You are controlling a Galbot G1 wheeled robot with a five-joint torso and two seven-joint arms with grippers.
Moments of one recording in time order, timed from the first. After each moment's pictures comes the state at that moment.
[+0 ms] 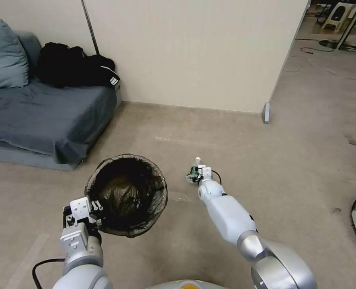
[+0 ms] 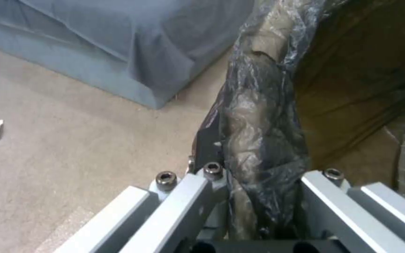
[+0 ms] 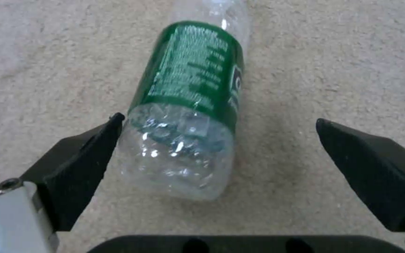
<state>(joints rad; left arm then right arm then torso) 1.79 -1.49 -0.48 -2.40 -0.12 0.41 -0.52 -0.57 1.61 0.15 0.58 0.33 -0.21 0.17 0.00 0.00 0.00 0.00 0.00</state>
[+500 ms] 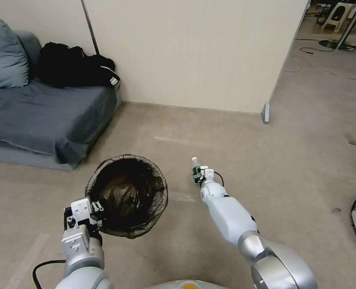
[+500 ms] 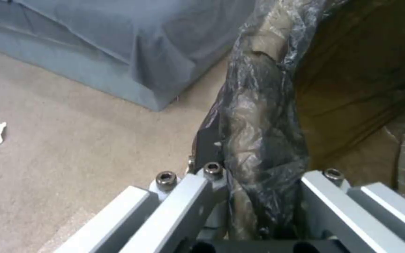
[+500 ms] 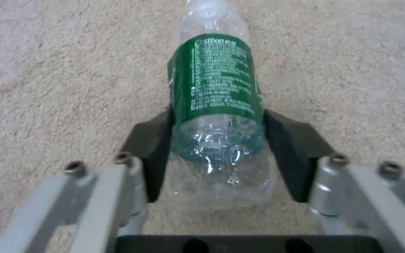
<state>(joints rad) 1.80 -1.50 -0.47 -2.40 -0.10 0.40 -0.52 -0.56 1.61 0.17 0.56 0.29 -0.16 0.15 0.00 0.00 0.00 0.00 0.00</state>
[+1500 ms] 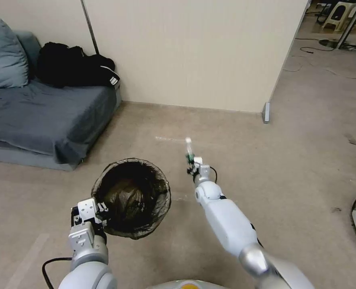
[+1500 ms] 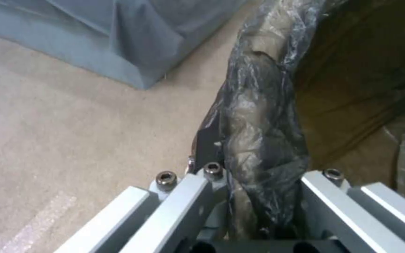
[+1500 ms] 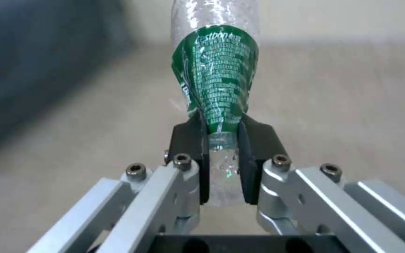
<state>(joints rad) 1.74 -1.47 -0.47 -2.32 -0.19 0.43 -0.53 -0.81 1.55 0.07 1.20 0.32 -0.04 0.16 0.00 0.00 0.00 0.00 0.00</state>
